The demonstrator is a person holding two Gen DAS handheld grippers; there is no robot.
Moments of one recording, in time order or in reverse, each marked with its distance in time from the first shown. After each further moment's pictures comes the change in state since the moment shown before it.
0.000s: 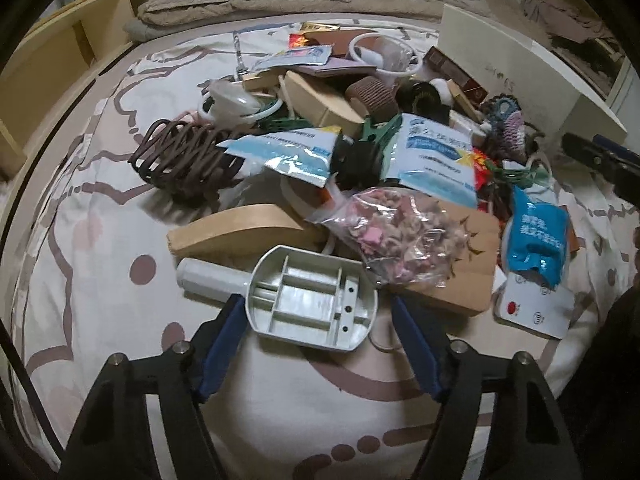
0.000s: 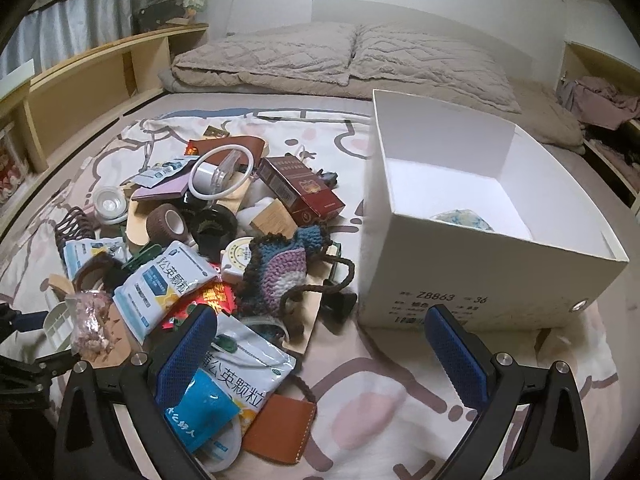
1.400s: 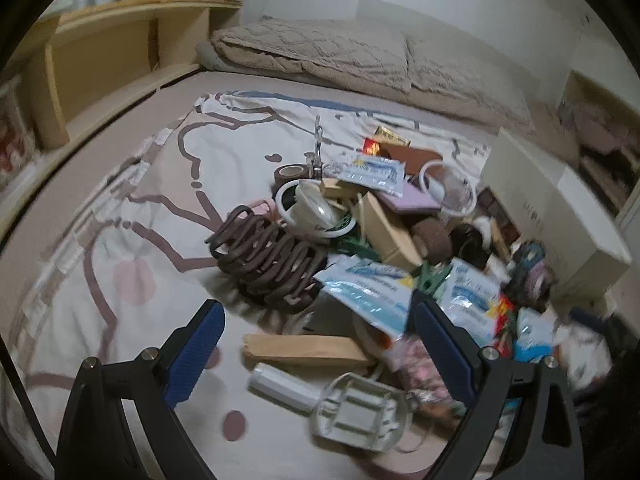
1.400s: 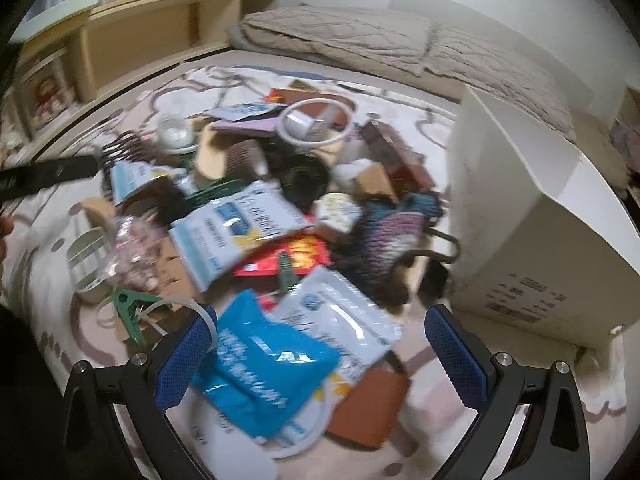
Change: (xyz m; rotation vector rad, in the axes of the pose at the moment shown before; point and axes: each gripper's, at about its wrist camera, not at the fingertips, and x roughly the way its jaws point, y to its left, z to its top) left arm -0.030 0.057 0.036 -0.229 -0.260 0.006; right arm 0.012 0.059 -0.024 -0.186 0.067 0.087
